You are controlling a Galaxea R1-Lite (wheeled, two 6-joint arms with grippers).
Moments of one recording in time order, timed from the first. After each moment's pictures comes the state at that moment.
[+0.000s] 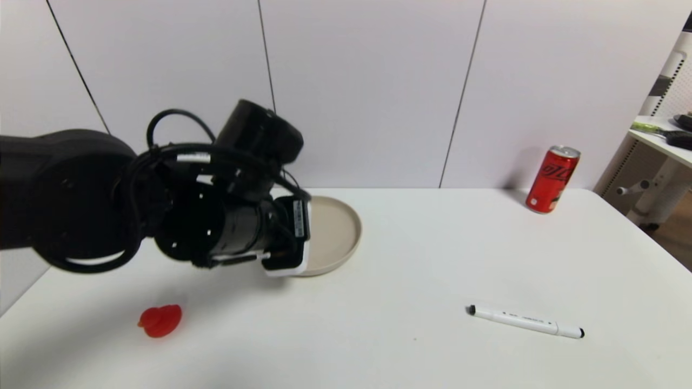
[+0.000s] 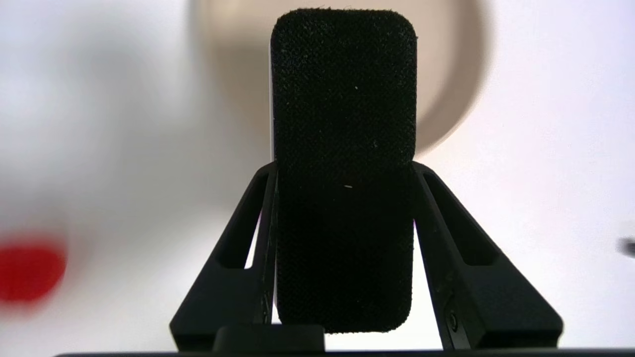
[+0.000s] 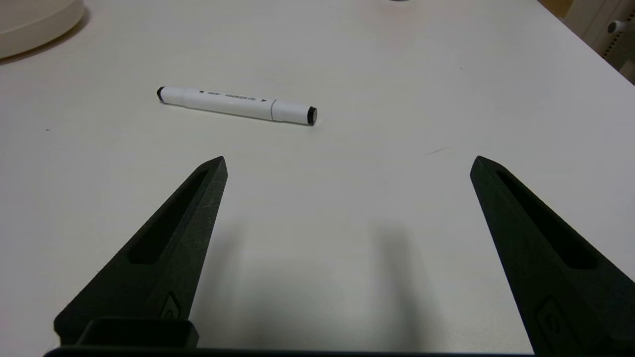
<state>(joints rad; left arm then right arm) -0.73 1.71 -1.31 0.30 0.40 -0.59 0.00 0.00 -0.04 0.12 0.00 0.01</state>
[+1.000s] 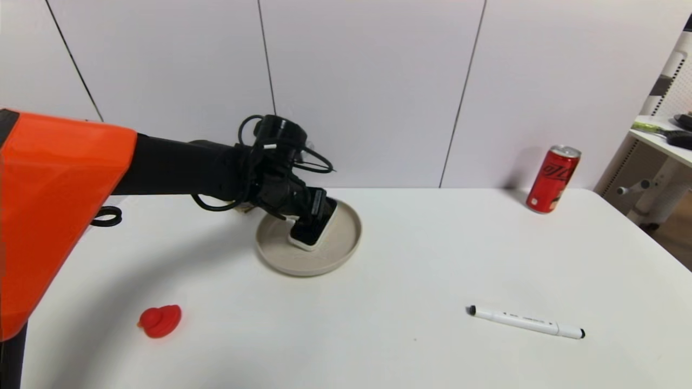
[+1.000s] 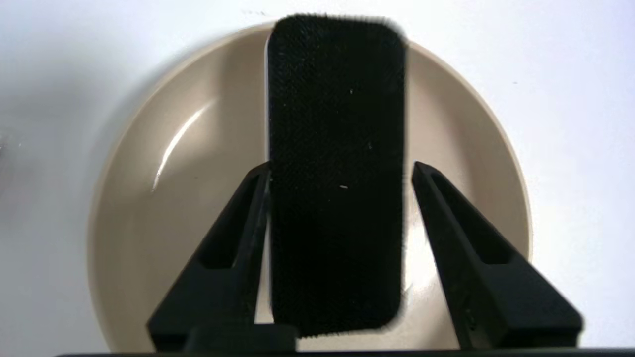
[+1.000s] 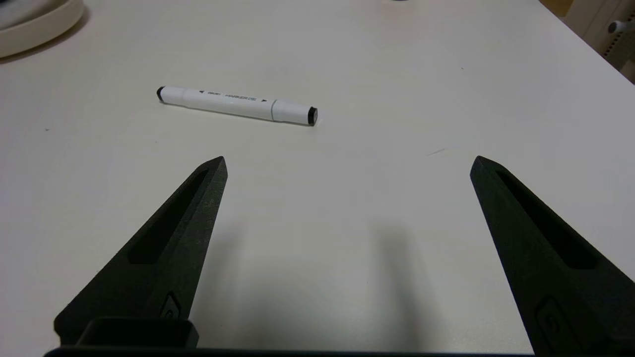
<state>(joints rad) -0.47 2.11 -1.64 0.20 -0.03 -0.15 0.00 0.00 -0.04 0.12 0.00 0.01</state>
